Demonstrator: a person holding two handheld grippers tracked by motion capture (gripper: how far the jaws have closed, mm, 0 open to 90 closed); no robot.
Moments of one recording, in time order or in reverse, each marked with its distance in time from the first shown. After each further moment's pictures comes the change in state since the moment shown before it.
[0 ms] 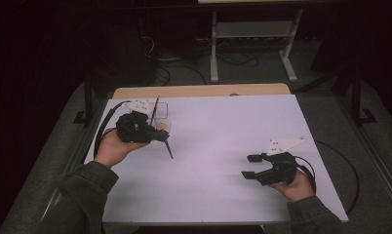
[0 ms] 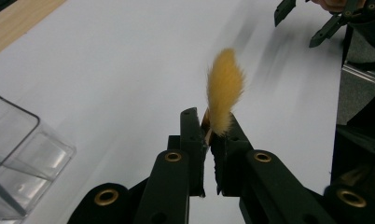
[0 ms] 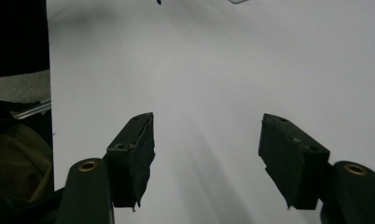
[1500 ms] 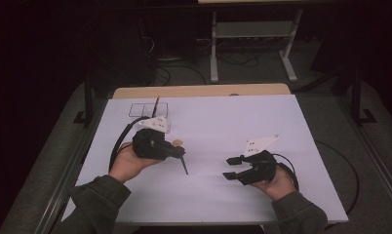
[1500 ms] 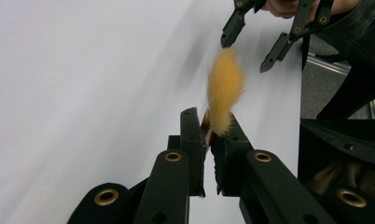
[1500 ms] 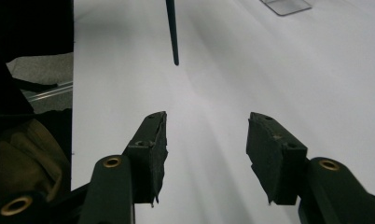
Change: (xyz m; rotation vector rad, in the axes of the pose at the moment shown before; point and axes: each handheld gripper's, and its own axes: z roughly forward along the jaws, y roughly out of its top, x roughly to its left) left arm -0.040 -0.004 0.036 -0.009 -0.103 0.059; right arm 0.022 0.032 0.036 0.043 0.079 -0.087
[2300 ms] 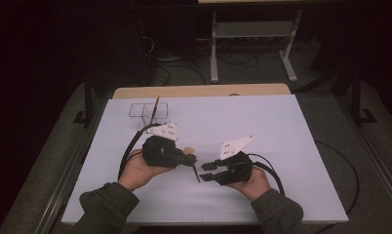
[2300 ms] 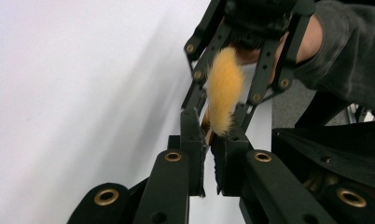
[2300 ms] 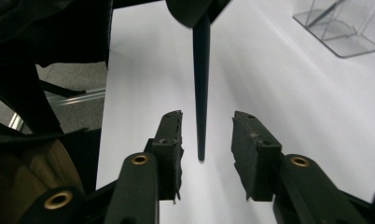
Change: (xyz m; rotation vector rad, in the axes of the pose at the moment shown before) left arm -0.026 0.008 0.017 -0.038 -0.065 0.018; right arm 0.021 0.032 0.045 -0.045 0.115 -0.062
